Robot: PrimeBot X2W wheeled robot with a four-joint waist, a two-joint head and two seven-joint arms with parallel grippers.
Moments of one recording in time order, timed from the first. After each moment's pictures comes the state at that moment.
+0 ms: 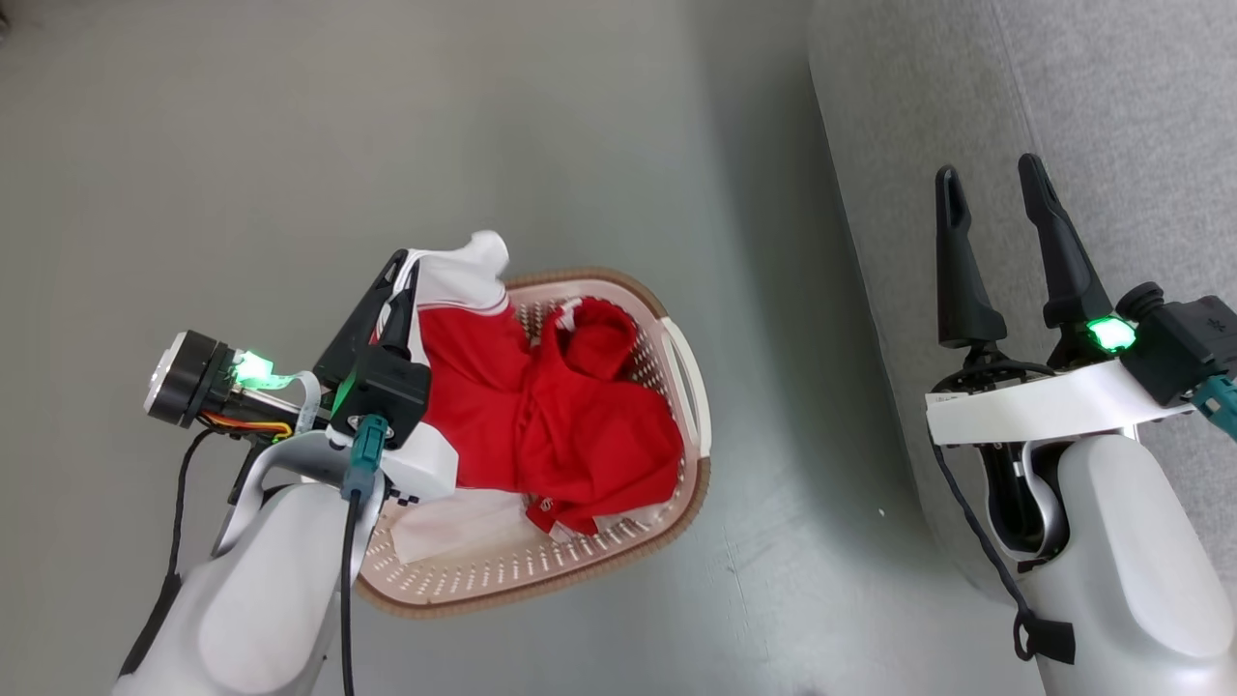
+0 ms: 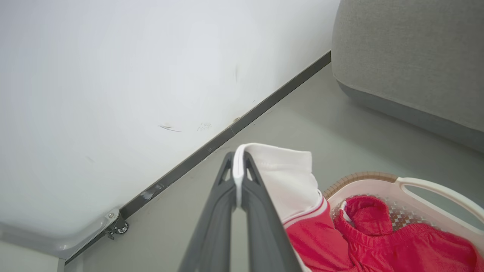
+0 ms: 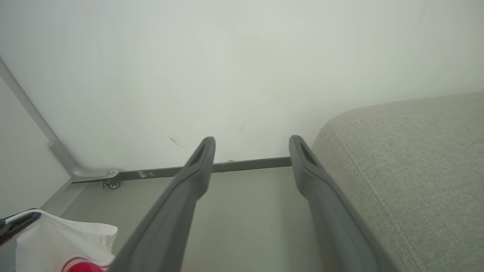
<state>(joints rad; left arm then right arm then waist) -0.57 0.25 -0.43 0.51 0.13 0.19 -0.24 -0.43 -0.04 0.02 0.29 0.24 0.12 -0.25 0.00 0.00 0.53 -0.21</state>
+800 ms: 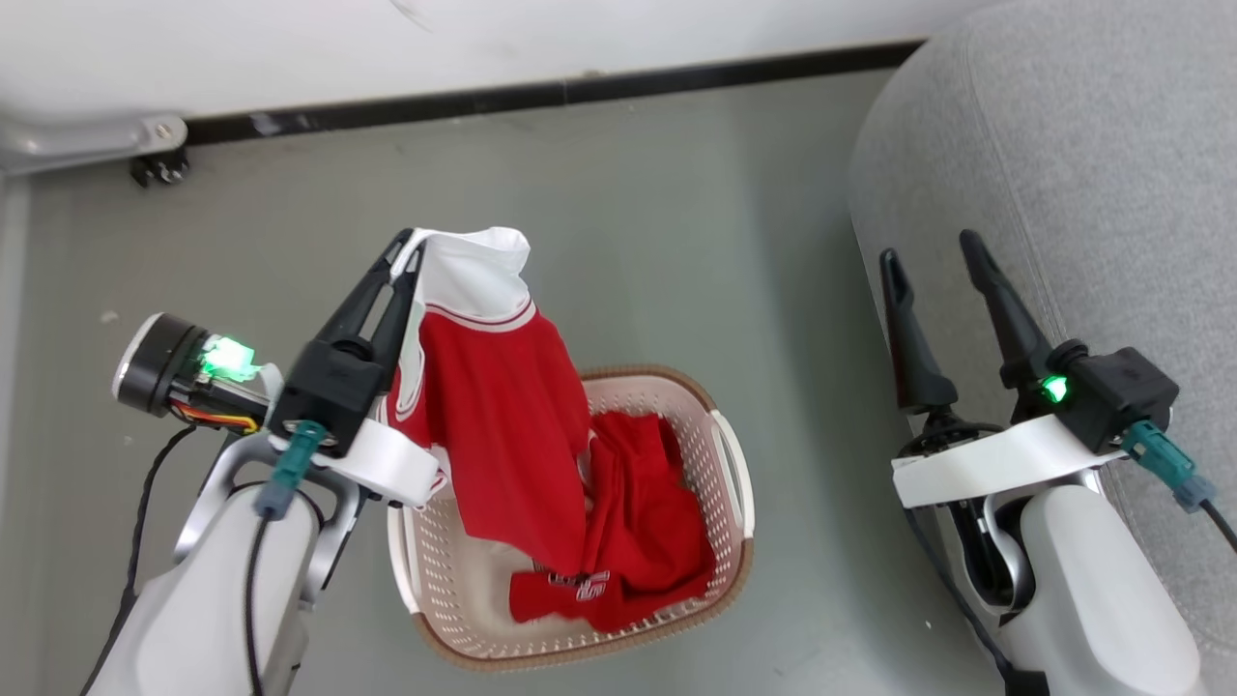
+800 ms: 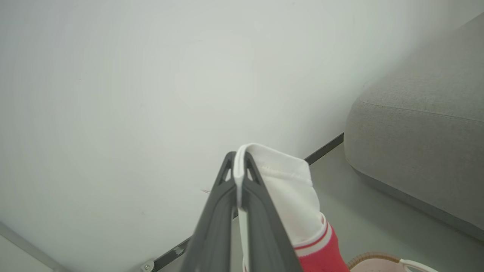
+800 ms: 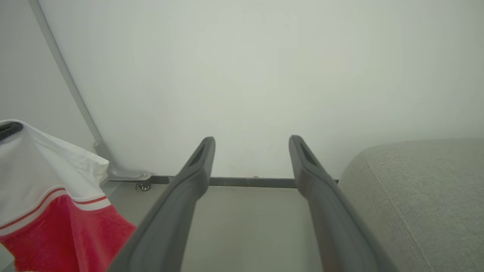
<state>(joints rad) -0.51 0.29 -0.39 0.30 0.01 0.08 -0.24 -0.36 -0.05 0.07 0.33 0.17 0.12 -0.25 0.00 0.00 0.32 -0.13</state>
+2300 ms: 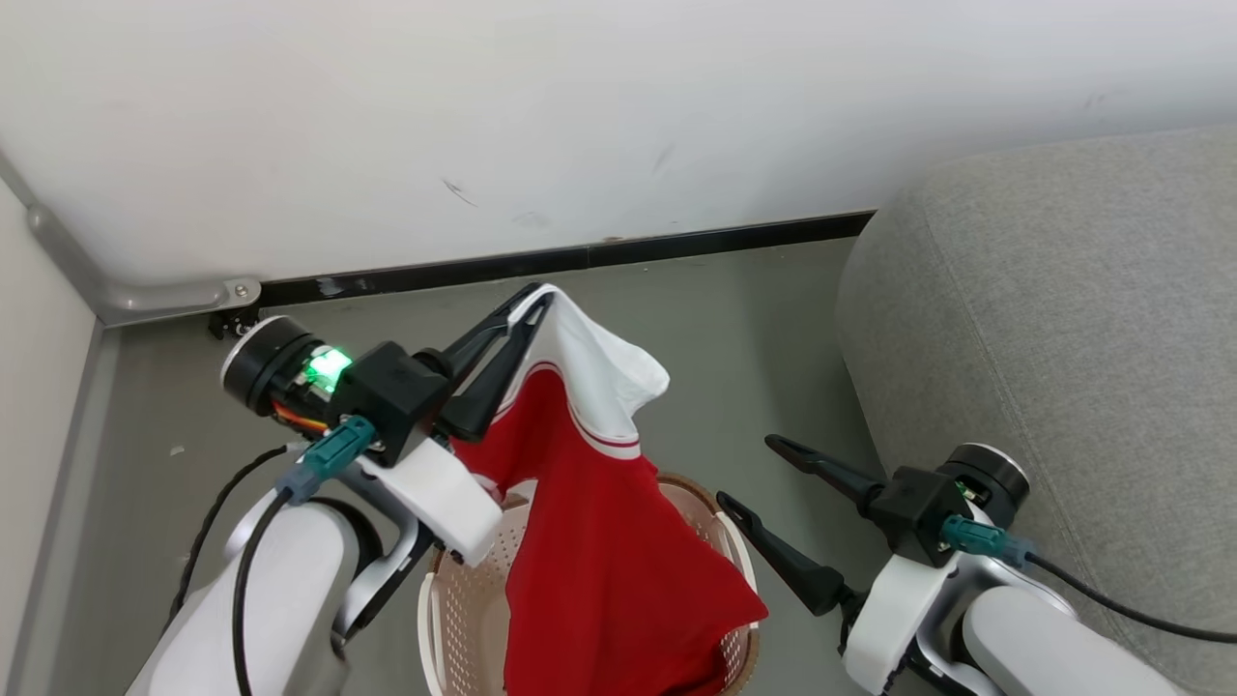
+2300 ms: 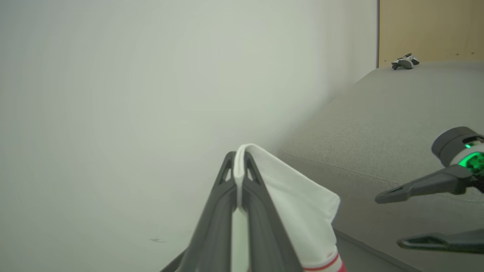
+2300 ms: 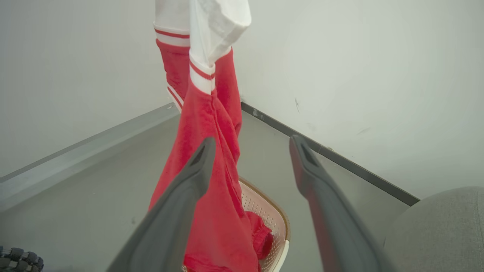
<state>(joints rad) -0.48 0.30 -0.48 0.12 -0.25 -0.12 -0.05 -0.39 -0.39 0.75 0.30 0.38 0.12 -0.09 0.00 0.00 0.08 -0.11</state>
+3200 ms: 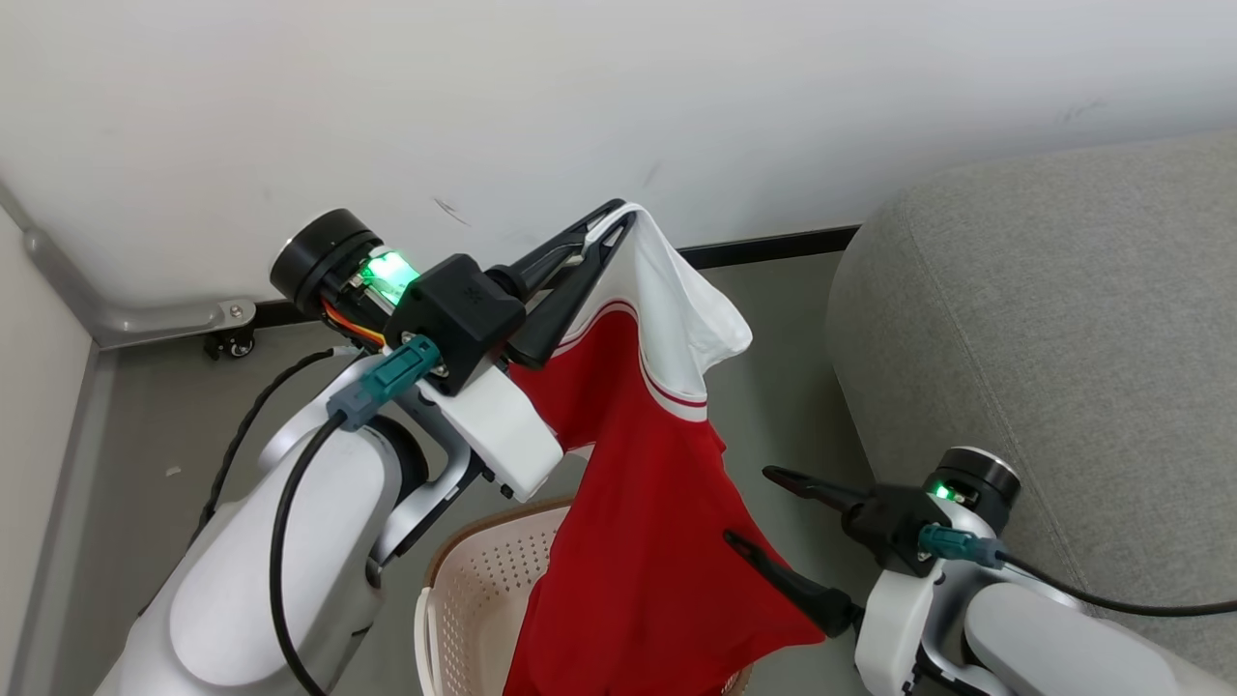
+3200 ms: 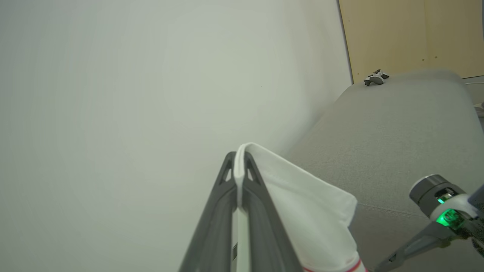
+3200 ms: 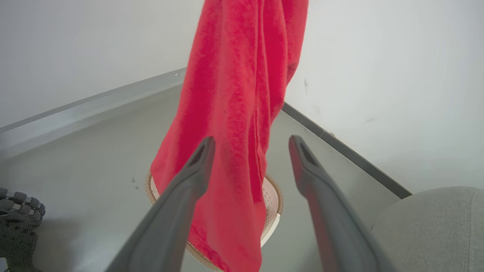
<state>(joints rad) -0.66 0.28 -0.57 0.09 -0.28 -0.12 0.03 -0.52 -0.48 0.99 0.37 0.47 0.12 -0.11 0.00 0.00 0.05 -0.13</state>
